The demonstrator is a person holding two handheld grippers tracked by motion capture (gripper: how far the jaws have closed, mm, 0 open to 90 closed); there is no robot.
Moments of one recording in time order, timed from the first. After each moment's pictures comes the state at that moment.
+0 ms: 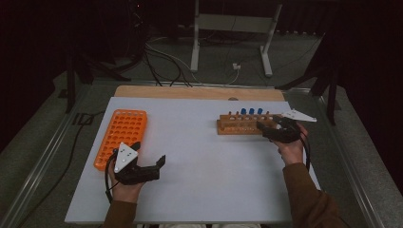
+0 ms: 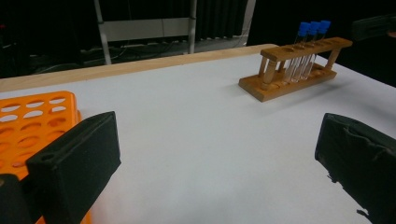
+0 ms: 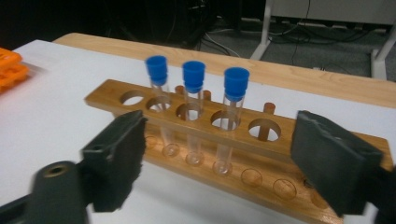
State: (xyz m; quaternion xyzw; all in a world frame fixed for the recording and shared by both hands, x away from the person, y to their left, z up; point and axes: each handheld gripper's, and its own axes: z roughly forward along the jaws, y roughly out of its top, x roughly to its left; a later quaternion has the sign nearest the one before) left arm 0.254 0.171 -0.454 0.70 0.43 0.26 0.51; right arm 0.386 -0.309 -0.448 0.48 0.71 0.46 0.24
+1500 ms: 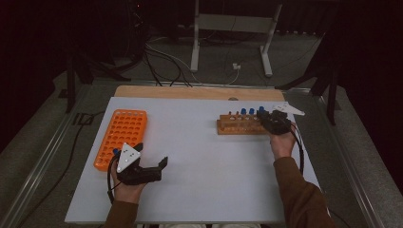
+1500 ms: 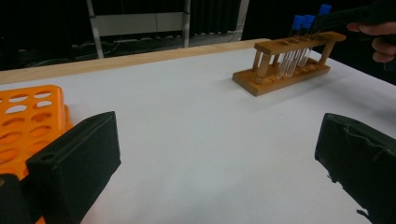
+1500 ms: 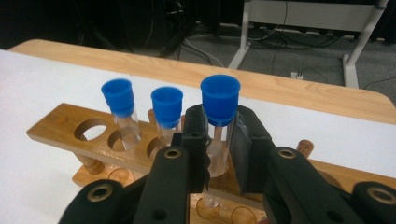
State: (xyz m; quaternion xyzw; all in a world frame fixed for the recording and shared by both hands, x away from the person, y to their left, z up) left arm 0.255 0.167 -0.458 0.71 0.43 0.25 0.51; right arm 0.417 -0.291 -0.456 0.50 0.69 0.45 0.28
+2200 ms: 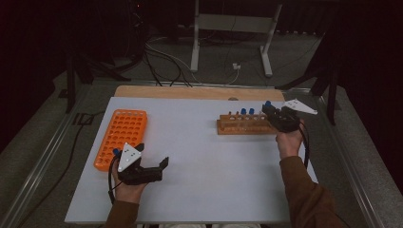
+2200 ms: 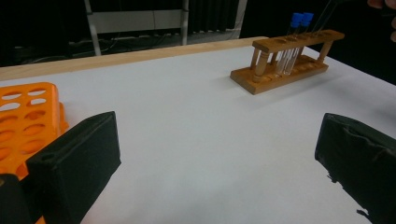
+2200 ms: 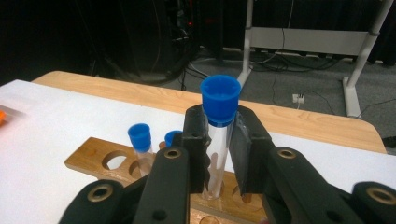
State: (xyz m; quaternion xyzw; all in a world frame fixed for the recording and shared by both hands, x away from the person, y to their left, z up) left arm 0.256 0.165 -0.459 0.71 0.43 0.24 0.51; right arm 0.403 -0.301 -0.425 0.48 0.67 0.49 0.29
